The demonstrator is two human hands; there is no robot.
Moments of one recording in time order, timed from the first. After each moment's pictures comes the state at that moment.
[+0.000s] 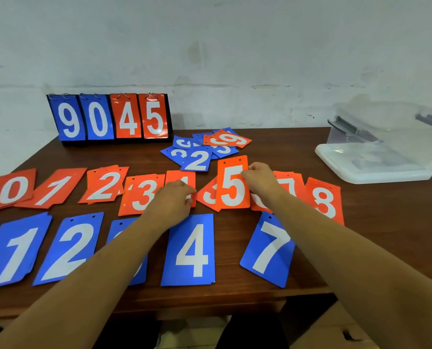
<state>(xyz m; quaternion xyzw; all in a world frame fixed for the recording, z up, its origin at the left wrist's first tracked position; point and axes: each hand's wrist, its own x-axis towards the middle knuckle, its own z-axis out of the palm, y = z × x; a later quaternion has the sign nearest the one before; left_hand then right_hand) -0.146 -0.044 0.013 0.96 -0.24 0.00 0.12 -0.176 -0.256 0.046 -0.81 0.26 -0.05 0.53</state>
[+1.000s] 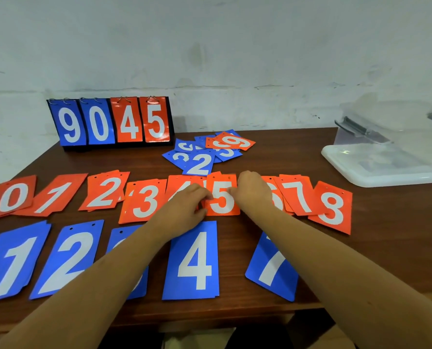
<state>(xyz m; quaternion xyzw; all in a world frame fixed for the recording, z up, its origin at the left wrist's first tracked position) -0.148 -0.051 0.016 0.92 -0.35 0.00 0.18 -0.155 -0.235 0.020 -0.96 0.20 -0.06 0.18</state>
